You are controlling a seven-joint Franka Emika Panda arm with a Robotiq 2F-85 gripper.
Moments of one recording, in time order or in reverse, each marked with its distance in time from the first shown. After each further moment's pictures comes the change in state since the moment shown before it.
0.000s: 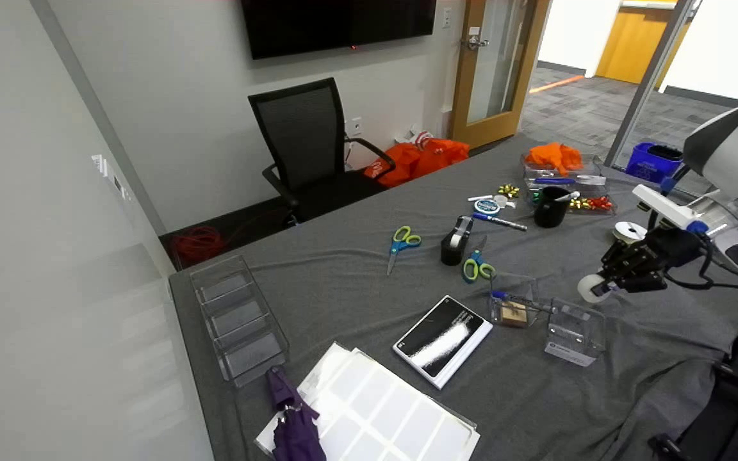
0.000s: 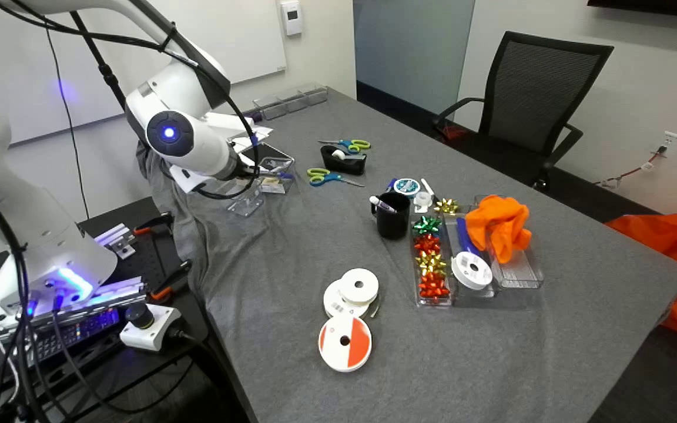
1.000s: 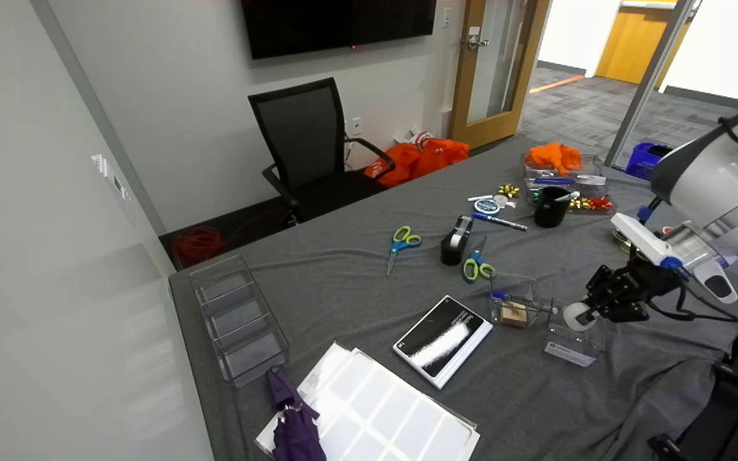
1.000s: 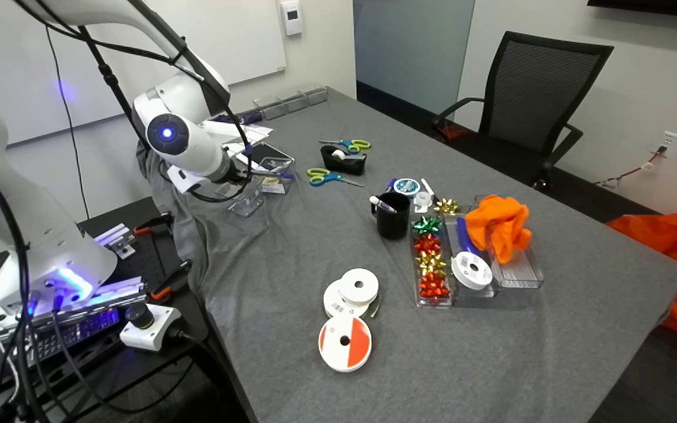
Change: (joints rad) arm 0.082 0.092 0.111 -0.007 0.234 0.132 -0.105
